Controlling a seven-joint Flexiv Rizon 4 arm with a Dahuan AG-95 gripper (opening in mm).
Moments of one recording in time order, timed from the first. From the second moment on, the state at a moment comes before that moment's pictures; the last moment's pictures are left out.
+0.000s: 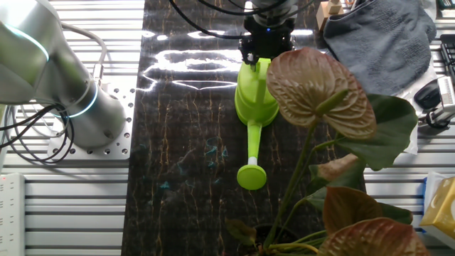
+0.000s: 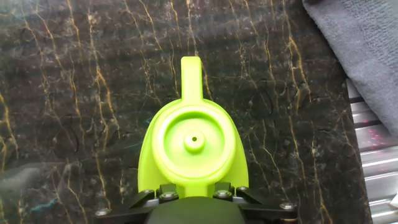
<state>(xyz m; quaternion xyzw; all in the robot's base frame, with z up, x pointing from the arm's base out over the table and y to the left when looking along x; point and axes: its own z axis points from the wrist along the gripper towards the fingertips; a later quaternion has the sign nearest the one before) 0.445 0.063 0.167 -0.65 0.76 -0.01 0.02</state>
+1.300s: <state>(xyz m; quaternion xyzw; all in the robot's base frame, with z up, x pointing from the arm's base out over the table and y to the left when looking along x) 0.446 0.065 0.167 -0.61 0.80 0.00 0.02</state>
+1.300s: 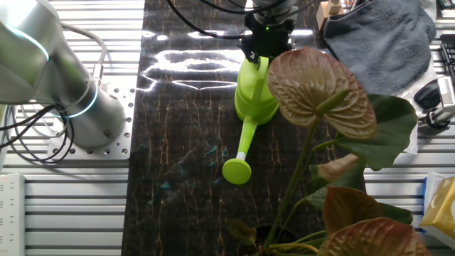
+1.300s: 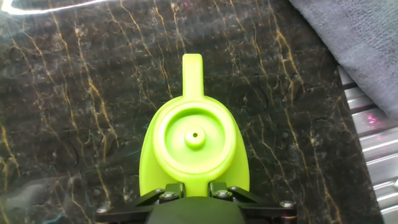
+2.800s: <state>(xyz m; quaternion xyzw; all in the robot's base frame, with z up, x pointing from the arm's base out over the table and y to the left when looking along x) 0.441 0.071 0.181 -0.62 0.79 -0.01 0.01</state>
